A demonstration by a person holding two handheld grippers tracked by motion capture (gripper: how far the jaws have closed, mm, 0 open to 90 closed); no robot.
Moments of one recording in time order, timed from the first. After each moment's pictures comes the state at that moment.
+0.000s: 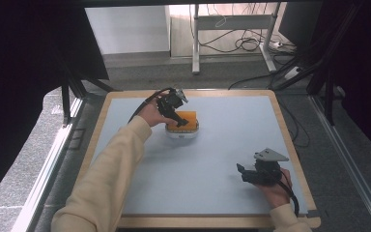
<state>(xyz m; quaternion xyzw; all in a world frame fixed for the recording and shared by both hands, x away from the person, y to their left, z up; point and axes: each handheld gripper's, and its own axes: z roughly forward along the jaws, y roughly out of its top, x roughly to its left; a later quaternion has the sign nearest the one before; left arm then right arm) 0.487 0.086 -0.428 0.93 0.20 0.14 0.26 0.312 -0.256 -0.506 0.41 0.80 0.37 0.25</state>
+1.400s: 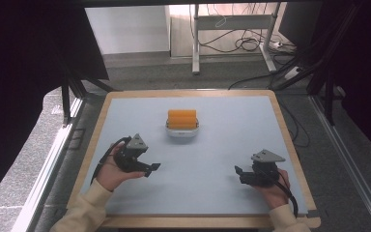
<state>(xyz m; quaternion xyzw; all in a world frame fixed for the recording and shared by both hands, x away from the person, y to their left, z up) 0.306 0.174 -0.463 0.87 0.33 0.13 0.34 0.311 -0.250 -0.510 0.41 0.80 0.36 0.24</state>
